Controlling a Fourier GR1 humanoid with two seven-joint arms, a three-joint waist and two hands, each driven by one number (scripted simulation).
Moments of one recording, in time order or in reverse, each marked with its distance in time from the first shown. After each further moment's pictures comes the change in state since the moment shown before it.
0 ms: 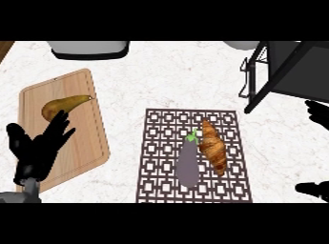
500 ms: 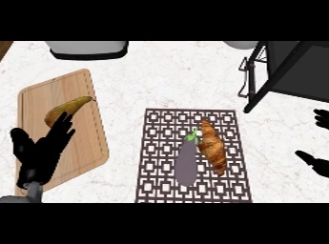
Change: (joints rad) left arm 0.023 -0.001 -0.037 -0.033 -0.008 0.026 -0.015; right arm -0.016 0.143 -0.065 0.378 0.030 -0.120 -0.355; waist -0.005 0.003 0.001
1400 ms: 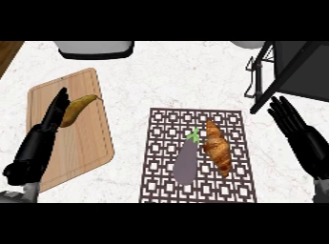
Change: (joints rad) left arm -0.041 0.096 -0.117 -0.229 -0.253 0.088 -0.251; right arm -0.128 0.150 0.164 0.054 -0.191 0.192 -0.048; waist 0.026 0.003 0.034
